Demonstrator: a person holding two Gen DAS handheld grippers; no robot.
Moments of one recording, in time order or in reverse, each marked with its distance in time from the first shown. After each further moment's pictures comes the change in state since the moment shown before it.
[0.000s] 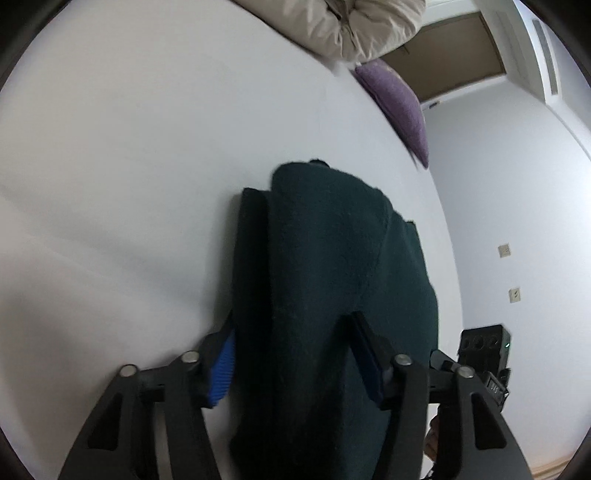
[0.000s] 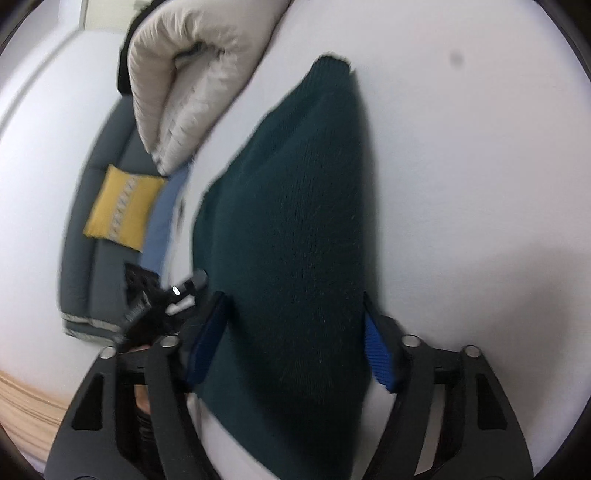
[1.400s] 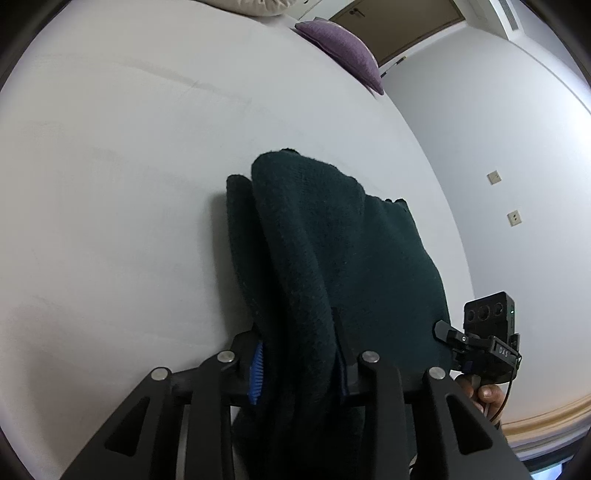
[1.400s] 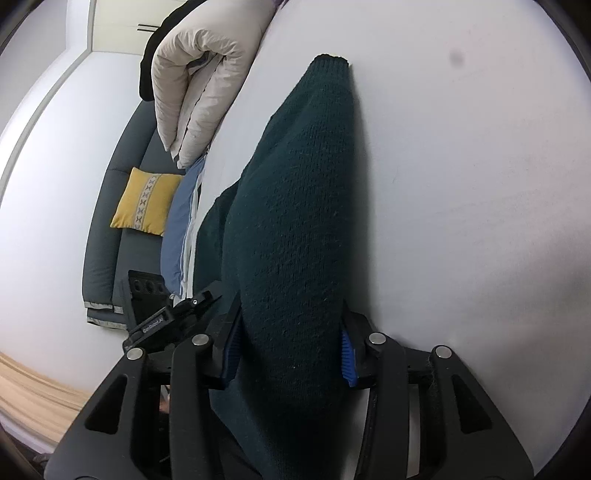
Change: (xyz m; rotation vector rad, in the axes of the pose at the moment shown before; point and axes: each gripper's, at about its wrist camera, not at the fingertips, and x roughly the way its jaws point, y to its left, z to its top) left arm -0.038 -0.057 -0.200 0.149 0.054 0.004; right arm -0.135 -0.052 -0.218 0.085 -0.041 0.114
